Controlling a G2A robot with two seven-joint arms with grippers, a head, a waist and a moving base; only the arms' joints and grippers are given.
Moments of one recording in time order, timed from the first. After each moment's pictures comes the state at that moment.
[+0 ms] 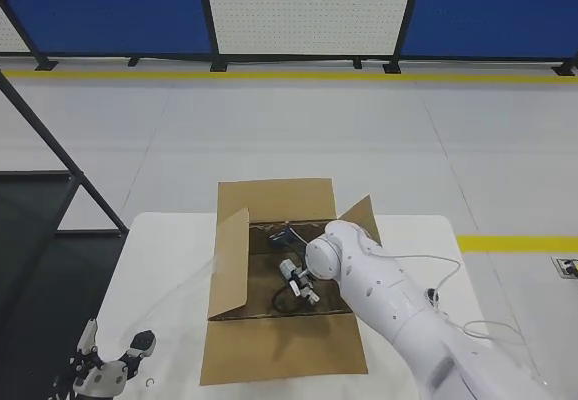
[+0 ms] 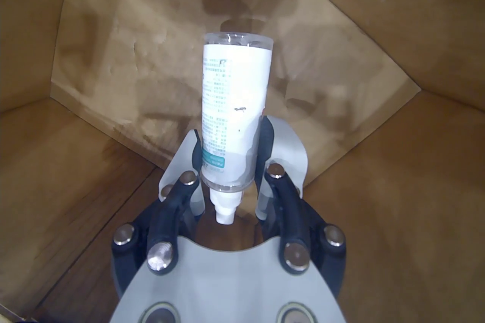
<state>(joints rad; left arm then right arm) 1.69 -1.30 -1.82 -1.76 -0.88 -0.23 -0.53 -0.07 -1.70 0.42 -0.38 -0.53 -0.19 0.99</state>
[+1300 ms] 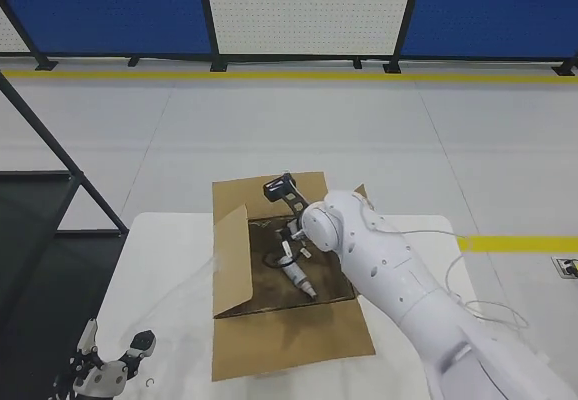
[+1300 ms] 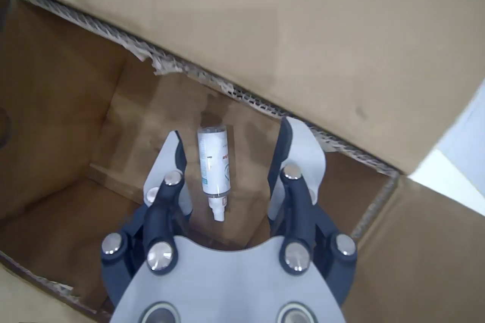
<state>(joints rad) 1.69 -1.30 -1.82 -1.76 -0.88 -0.23 -0.53 0.01 -1.66 0.52 -0.55 -0.68 -0.04 0.82</state>
